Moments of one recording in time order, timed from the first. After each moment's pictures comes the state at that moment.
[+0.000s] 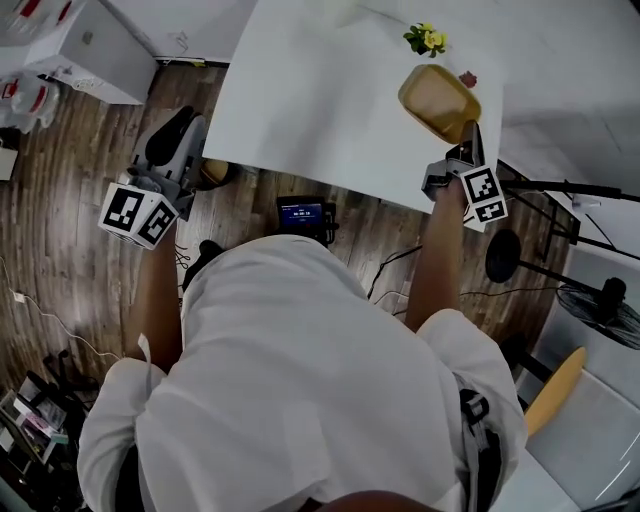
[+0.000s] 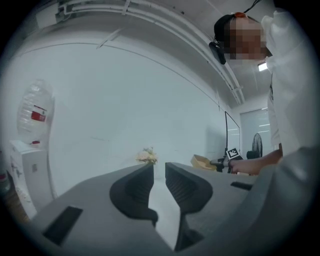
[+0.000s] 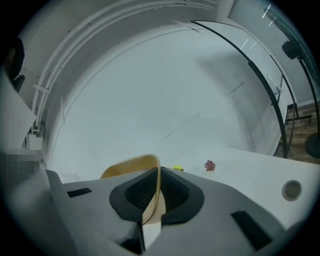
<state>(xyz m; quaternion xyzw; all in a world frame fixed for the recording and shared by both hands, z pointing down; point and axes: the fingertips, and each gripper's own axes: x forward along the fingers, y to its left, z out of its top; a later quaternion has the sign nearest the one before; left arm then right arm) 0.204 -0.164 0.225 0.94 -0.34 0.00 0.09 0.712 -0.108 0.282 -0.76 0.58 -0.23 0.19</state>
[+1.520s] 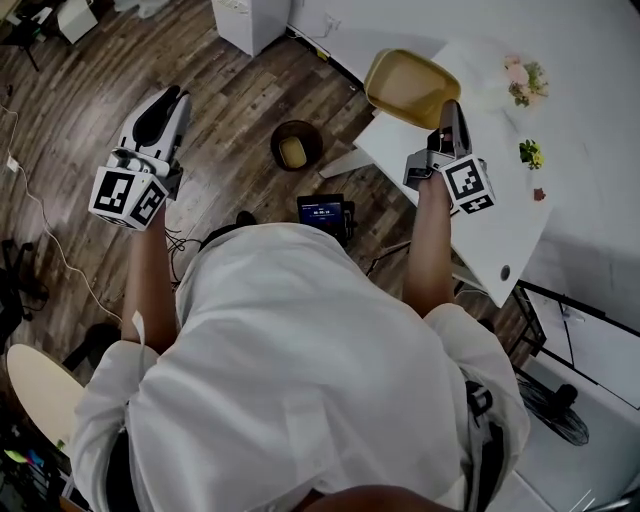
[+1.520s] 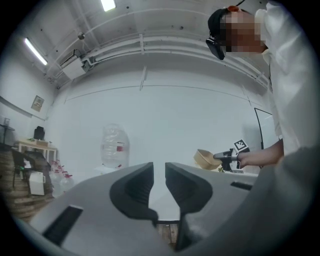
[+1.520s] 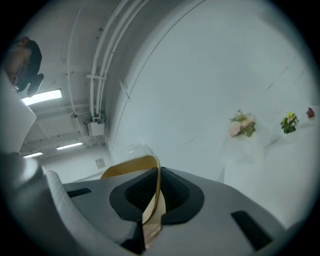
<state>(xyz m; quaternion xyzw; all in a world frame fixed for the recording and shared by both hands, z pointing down) -0.253 -0.040 0.202 0.83 -0.56 -0.03 0.01 0.173 -0.194 0.213 -0.52 0.82 -0.20 0.15</state>
